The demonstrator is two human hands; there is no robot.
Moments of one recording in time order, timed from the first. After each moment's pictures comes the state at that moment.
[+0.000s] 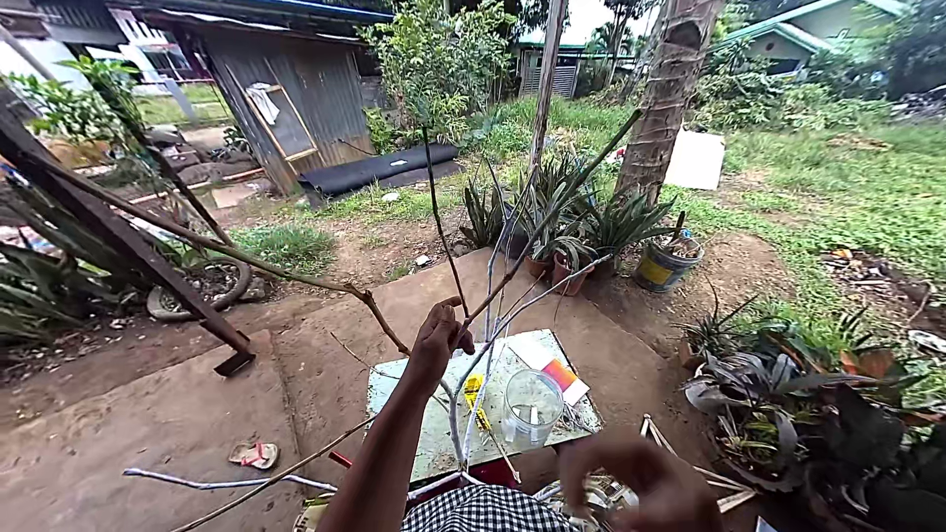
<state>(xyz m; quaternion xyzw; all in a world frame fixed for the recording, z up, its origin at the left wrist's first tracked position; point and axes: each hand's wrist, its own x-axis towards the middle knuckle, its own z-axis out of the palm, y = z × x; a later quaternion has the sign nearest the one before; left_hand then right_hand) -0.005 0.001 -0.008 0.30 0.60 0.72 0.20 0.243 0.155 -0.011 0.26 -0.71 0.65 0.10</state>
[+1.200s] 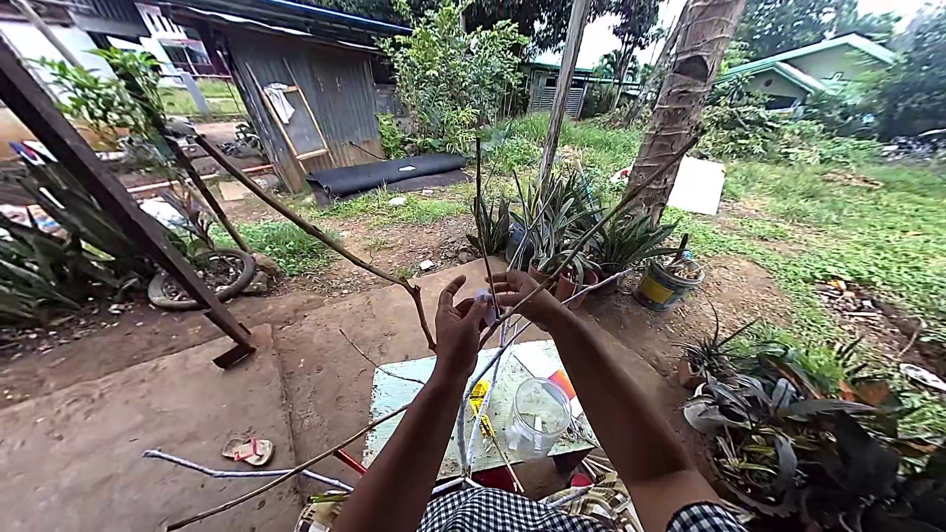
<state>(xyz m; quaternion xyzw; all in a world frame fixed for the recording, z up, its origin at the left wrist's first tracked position) -0.007 0.020 0.005 0.16 0.50 0.84 0.13 0.008 0.184 0.014 -0.05 -0.80 0.59 0.07</state>
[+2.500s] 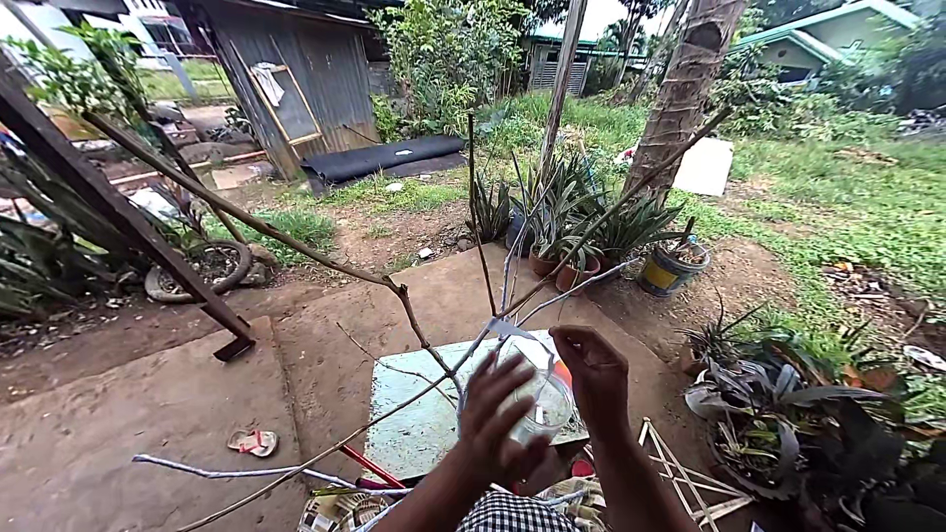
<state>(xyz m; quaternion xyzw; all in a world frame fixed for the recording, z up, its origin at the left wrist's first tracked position) 0.071 -0.012 -0.054 0.54 0.52 0.57 -0.33 0.135 0.138 -0.029 -0.05 -0.71 0.52 0.47</state>
